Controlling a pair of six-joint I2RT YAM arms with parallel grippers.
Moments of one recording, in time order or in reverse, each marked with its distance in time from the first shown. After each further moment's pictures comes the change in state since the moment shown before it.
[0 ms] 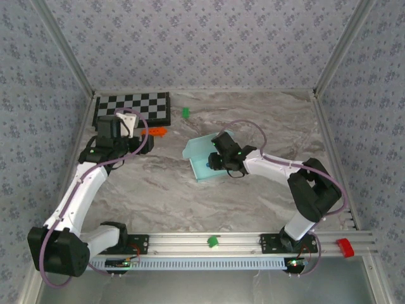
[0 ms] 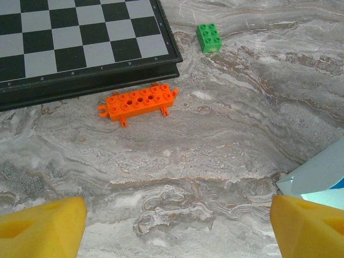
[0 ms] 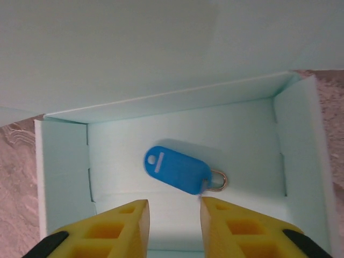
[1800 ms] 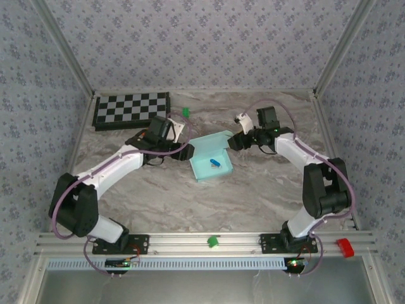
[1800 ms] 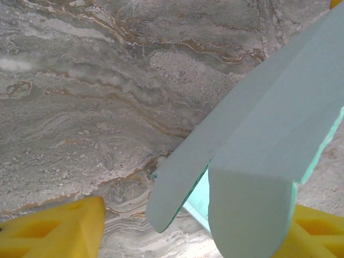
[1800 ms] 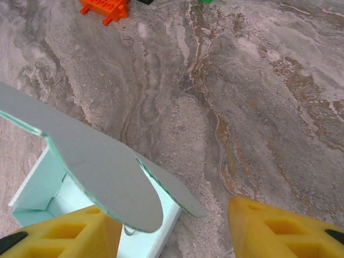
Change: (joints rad) left arm -0.376 0.362 0.079 0.140 0.085 -0.146; right arm -0.461 -0.018 0.083 0.016 -0.613 -0.811
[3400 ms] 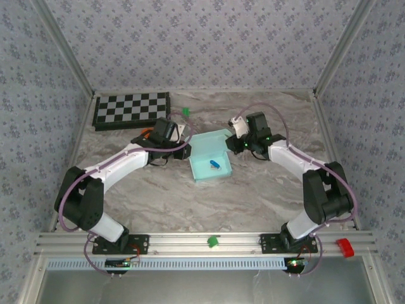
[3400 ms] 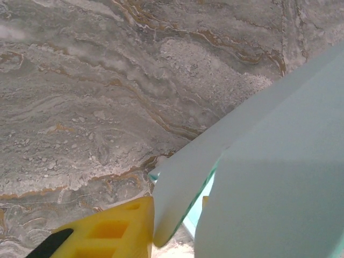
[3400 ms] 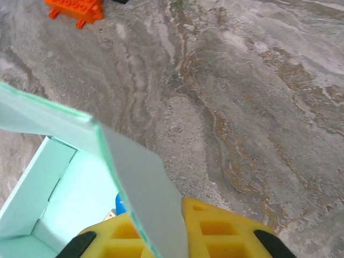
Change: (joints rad) left arm -0.013 0.064 0.002 0.026 -0.033 -0.128; right arm 0.121 -0.063 -0.103 0.133 0.241 0.188
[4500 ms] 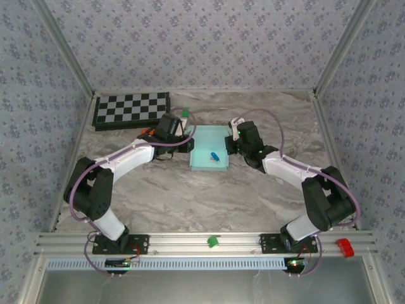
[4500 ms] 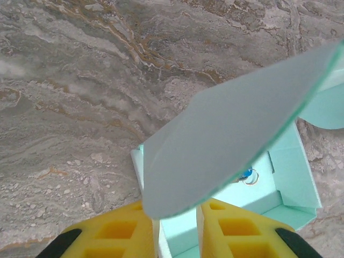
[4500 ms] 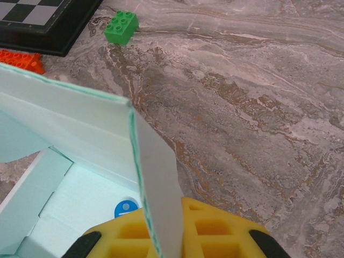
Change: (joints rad) left arm 0.000 0.110 0.055 0.113 -0.019 -0.064; right arm 0.135 -0.040 -0.119 0.233 0.364 0.227
